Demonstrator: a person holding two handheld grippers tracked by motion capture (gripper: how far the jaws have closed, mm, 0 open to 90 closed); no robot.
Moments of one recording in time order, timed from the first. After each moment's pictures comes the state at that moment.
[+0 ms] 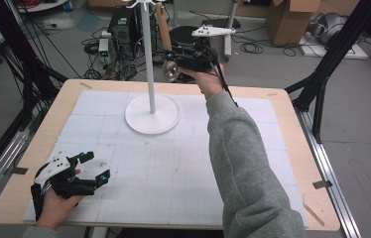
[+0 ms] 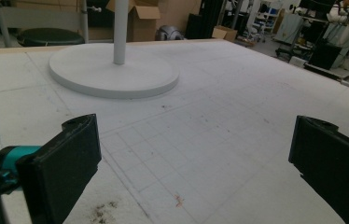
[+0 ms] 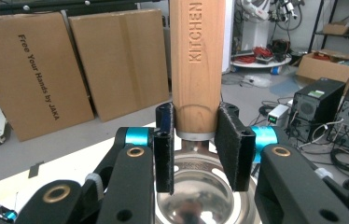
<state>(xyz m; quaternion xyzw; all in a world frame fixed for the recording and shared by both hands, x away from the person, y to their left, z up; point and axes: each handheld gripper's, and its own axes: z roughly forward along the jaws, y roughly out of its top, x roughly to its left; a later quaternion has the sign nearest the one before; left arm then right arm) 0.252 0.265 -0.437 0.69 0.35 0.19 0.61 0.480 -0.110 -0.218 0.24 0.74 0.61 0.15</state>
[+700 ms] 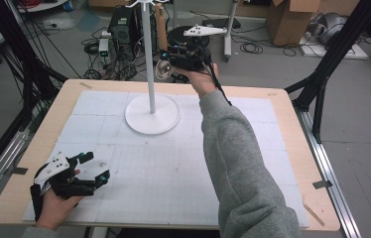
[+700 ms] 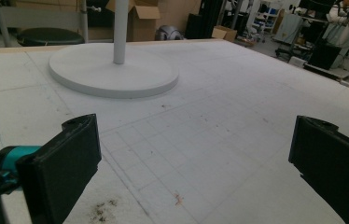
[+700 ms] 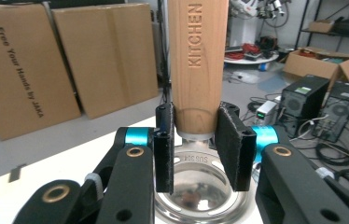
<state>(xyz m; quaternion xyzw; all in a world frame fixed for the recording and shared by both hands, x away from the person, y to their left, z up) 0.251 0.266 -0.438 0.69 0.35 0.19 0.61 0.483 -0.094 -0.220 0.26 0.74 0.60 0.17</state>
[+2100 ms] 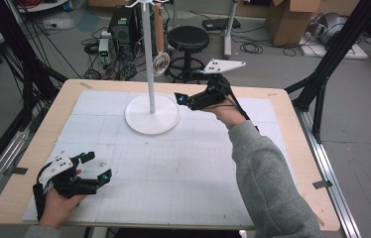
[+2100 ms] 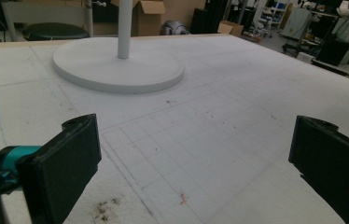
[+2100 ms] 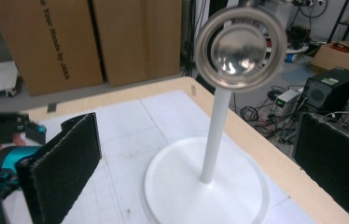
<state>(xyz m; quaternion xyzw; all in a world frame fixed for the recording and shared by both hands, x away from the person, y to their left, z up) 0.254 0.262 -0.440 0.69 0.36 0.20 0.60 0.431 -0.148 -0.270 0.19 0.78 0.58 0.15</state>
